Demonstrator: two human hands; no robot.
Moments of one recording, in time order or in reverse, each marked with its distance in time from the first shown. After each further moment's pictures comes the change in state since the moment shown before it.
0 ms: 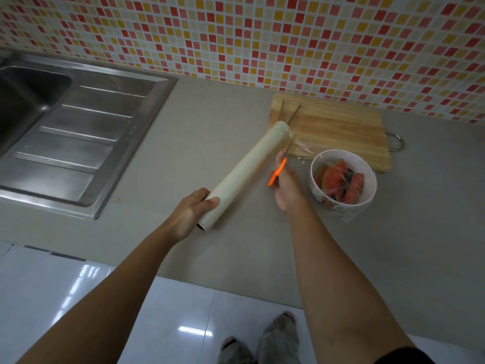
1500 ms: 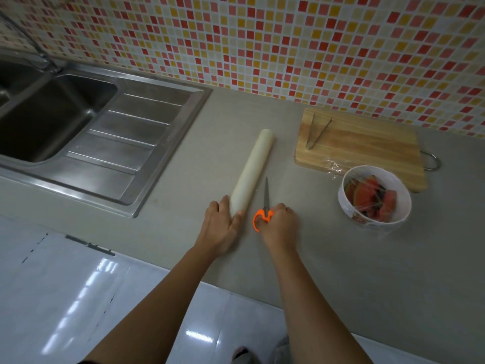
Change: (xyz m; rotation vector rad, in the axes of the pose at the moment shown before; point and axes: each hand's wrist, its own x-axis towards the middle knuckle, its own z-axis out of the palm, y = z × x) left_hand -0.012 -0.017 0.017 0.435 0.276 0.002; right_hand -0.106 0.033 0.053 -1.114 0.140 -0.281
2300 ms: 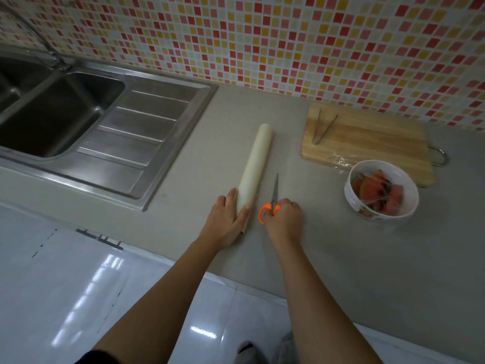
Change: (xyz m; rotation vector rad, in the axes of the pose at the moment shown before) left_hand -0.005 -0.005 -0.006 0.011 -0.037 0.028; right_hand -0.004 -0.003 0.003 0.024 0.045 0.016
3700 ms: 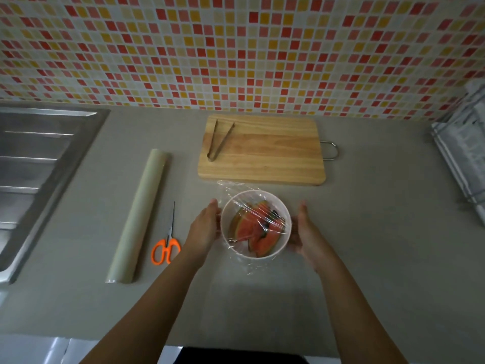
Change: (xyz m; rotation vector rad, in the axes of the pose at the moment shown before) left_hand 0.065 0.169 0.110 -0.612 -0.134 -0.360; right_hand 0.099 0.200 -0.155 0.863 -0.409 0.420
